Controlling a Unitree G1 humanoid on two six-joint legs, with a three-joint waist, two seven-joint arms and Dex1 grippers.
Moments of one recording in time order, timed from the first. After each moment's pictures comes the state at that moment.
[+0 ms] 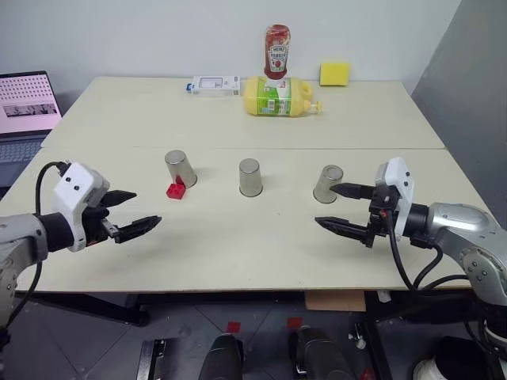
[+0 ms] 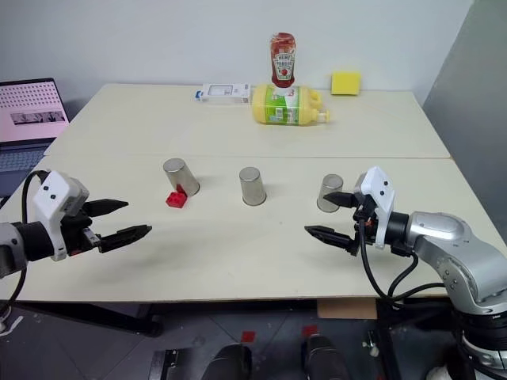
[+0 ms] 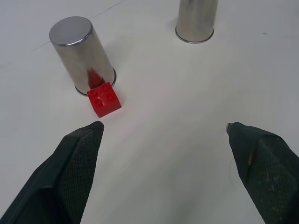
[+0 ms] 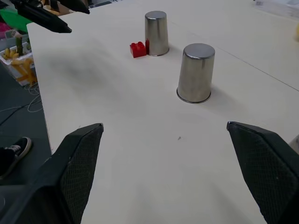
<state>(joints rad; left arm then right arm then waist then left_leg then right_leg) -0.07 1.02 0.42 -0.24 -0.50 0.71 -0.93 -0.35 -0.74 -0.06 -0.47 0.66 0.77 0.80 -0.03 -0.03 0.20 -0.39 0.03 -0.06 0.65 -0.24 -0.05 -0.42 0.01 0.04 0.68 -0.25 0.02</state>
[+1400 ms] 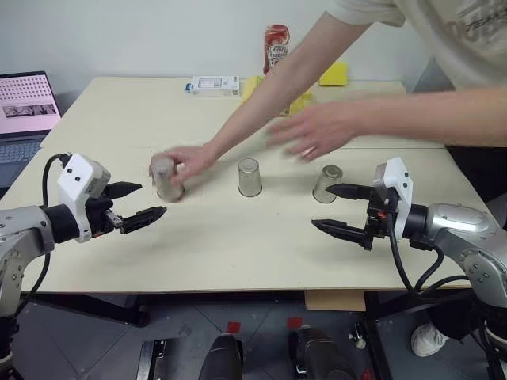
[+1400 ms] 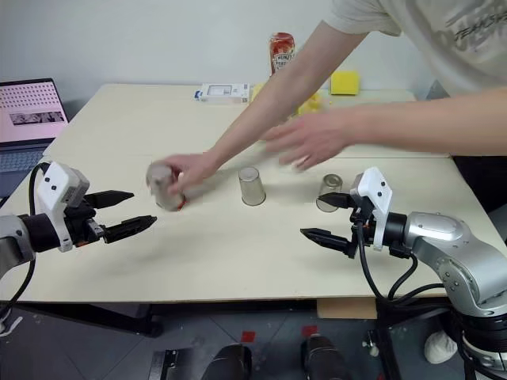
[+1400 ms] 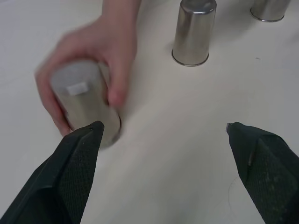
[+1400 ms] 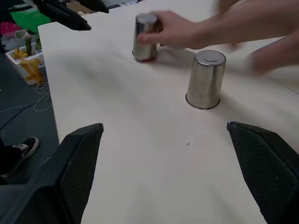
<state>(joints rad) -0.16 1.00 0.40 -0.19 -0.54 0.71 -0.92 -0.36 -0.74 -0.05 -0.50 0.68 0.78 0.80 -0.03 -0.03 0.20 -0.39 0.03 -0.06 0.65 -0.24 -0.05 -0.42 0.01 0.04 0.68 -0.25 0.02</state>
